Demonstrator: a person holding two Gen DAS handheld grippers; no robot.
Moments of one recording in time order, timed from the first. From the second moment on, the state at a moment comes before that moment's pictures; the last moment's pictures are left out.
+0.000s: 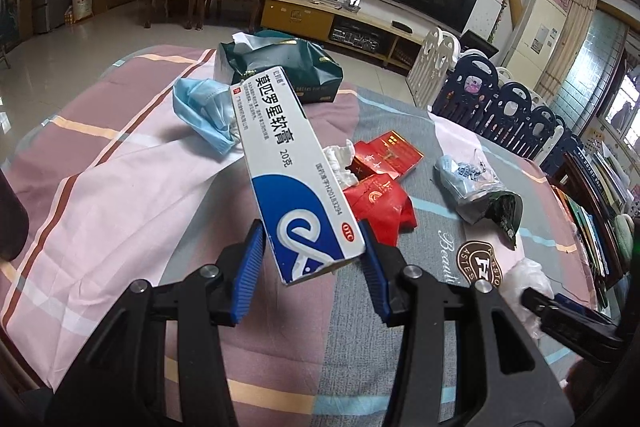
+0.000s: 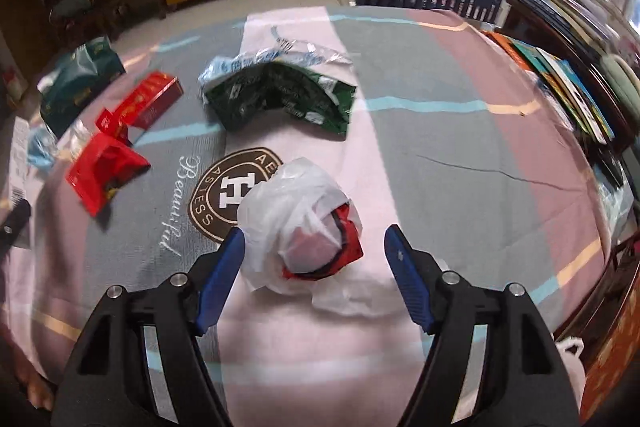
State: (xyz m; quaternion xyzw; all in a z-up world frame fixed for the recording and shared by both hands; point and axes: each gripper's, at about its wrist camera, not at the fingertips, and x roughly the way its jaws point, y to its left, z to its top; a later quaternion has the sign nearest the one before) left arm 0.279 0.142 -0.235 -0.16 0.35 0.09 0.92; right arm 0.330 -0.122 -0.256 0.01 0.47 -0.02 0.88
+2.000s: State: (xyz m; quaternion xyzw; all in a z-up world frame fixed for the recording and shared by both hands) left arm 0.131 -0.095 -0.218 0.00 0.45 -0.26 0.86; right arm 0.115 -0.321 -0.193 0.19 0.47 -0.06 0.86
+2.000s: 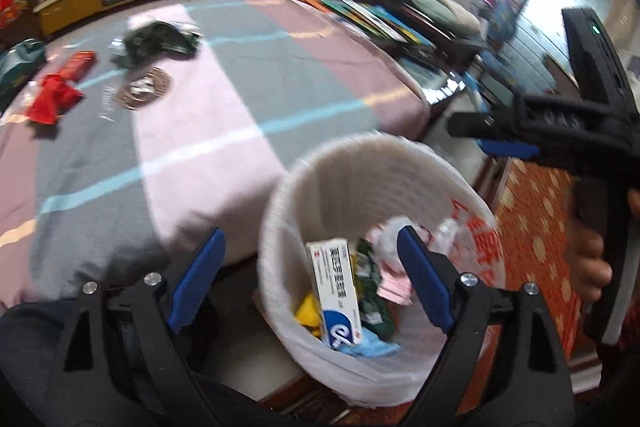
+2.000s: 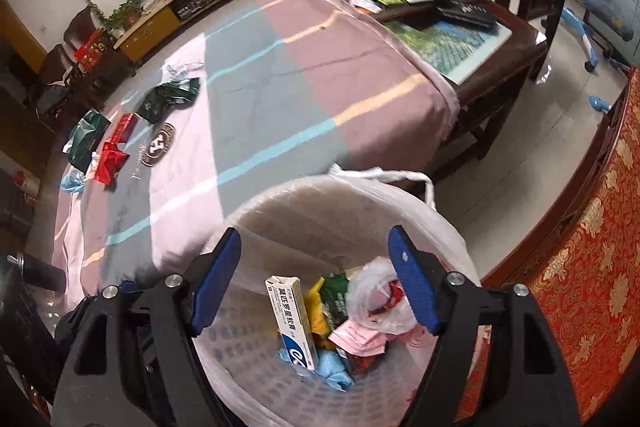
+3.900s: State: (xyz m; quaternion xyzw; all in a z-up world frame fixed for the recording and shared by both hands) left arm 0.348 0.283 -0.214 -0.24 0.29 0.07 0.93; right arm 0.416 0.019 -0.268 0.13 0.50 0.09 0.85
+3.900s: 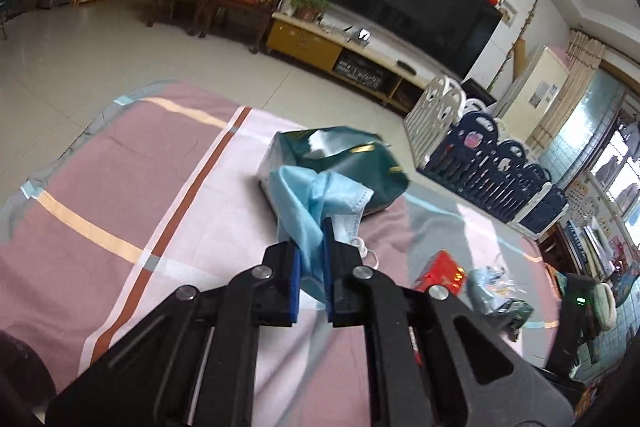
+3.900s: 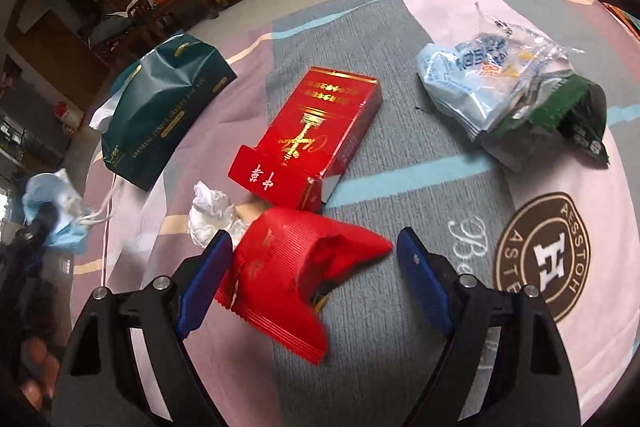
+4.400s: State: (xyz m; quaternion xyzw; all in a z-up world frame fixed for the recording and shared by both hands) left arm 0.259 0.174 -0.203 -0.15 0.32 0.05 0.93; right arm 0.290 -0.074 -0.231 0.01 0.47 0.09 0.88
